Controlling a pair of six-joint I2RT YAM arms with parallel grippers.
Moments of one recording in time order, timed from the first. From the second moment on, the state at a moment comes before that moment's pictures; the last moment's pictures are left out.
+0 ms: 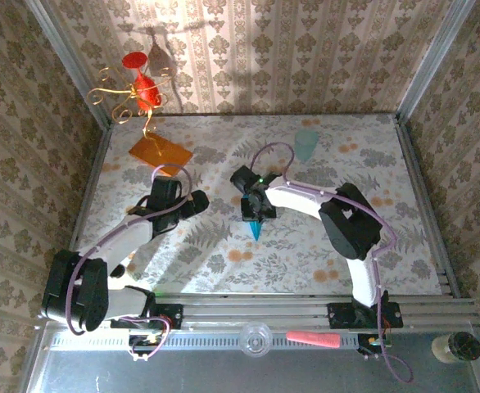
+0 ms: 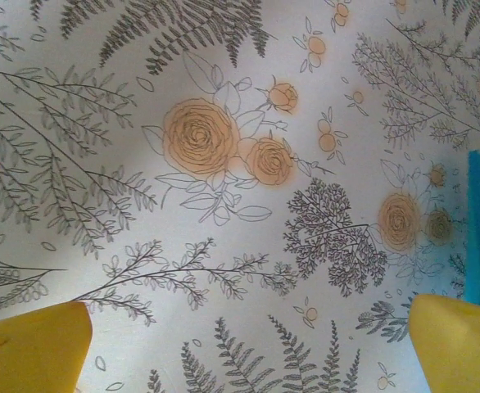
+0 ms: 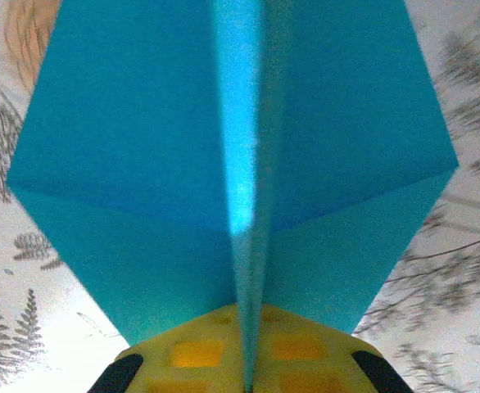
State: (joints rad) left arm -0.36 1.28 0.65 -0.23 0.09 -0.65; right arm 0.71 2.01 1.47 -0.78 0.07 0.70
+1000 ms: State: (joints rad) left arm -0.36 1.33 0.69 -0.30 0.11 -0.64; right arm 0.53 2.23 1.81 -0.91 0.05 0.45
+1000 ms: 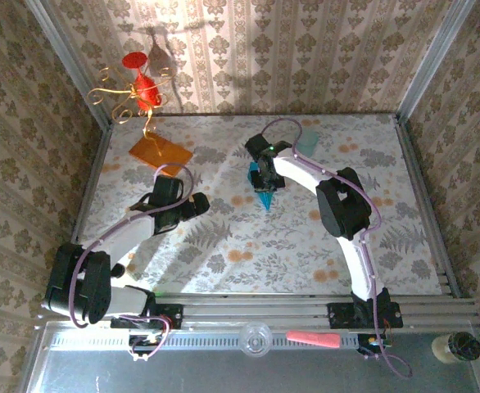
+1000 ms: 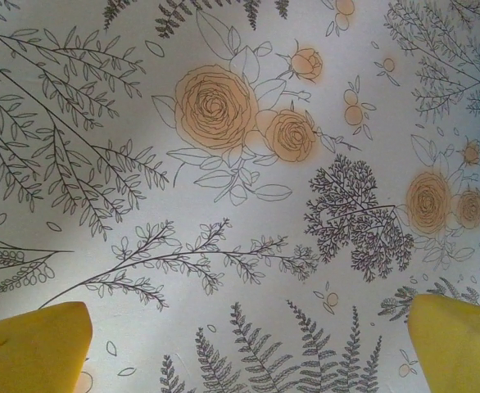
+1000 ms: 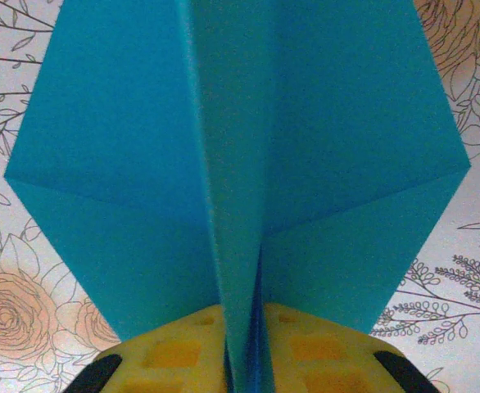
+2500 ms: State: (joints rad) left arm -0.39 1.35 0.71 -0.30 0.11 -0.64; right arm 0.53 2.28 1.81 -0.84 0.13 0.52
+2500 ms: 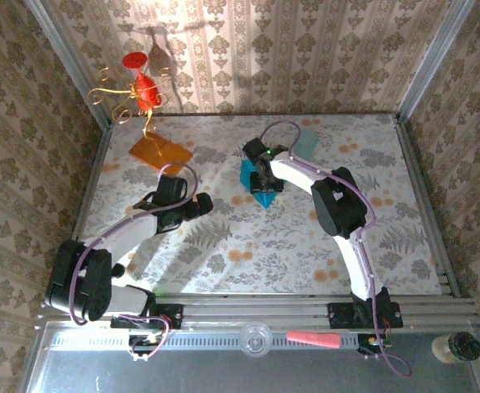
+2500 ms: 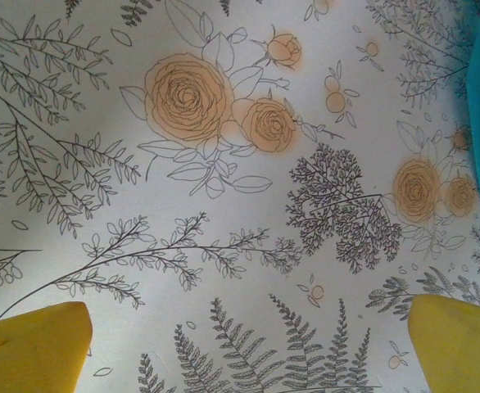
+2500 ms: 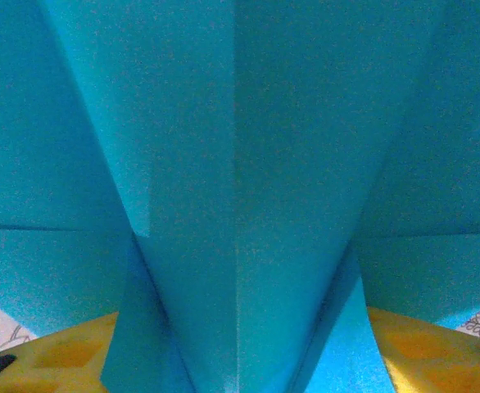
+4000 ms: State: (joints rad) left arm -0.09 0.98 0.54 -0.11 -0.29 -0.23; right arm 0.17 1.17 0.78 -0.28 0.51 0.41
